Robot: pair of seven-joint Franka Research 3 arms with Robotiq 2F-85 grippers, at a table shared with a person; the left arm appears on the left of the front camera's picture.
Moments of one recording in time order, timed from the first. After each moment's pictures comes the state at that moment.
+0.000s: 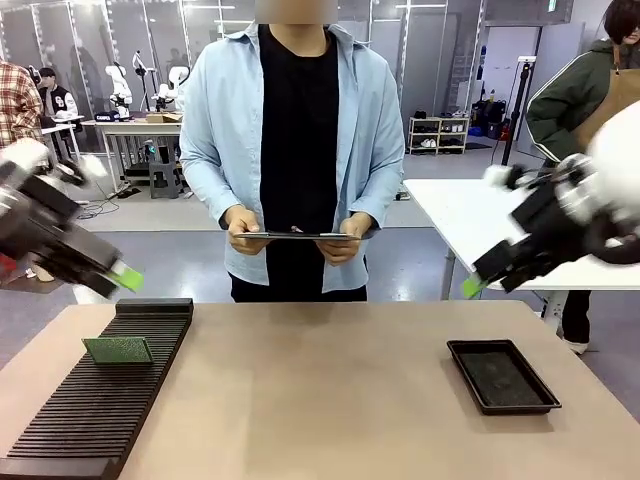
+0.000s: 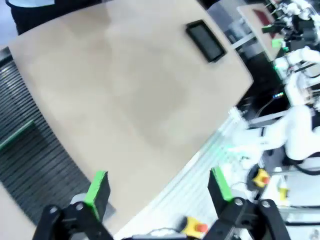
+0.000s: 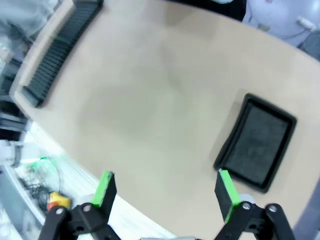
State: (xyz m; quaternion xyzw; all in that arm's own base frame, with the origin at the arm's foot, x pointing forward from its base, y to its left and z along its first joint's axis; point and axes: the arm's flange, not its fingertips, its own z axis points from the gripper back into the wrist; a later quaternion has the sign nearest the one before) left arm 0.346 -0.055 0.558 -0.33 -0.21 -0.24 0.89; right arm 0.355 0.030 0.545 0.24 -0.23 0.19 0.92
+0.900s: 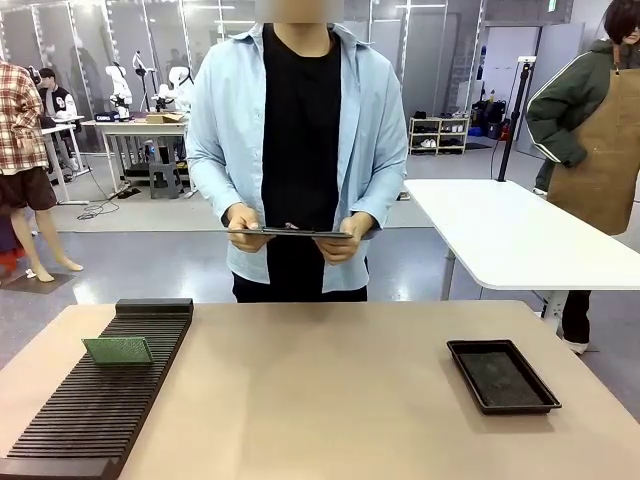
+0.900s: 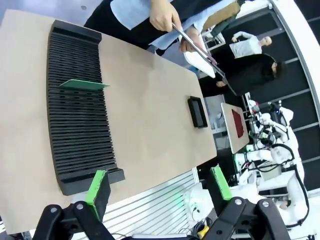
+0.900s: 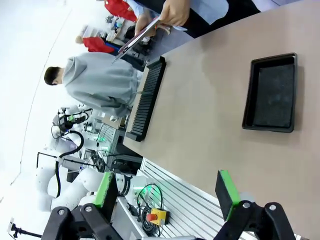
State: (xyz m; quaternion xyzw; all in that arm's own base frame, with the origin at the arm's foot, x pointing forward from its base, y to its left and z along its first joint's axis) left arm 0.240 0.183 0.546 -0.44 -0.29 0.03 0.85; right arm 0.263 -0.197 0.491 0.52 -0.25 0.00 0.82
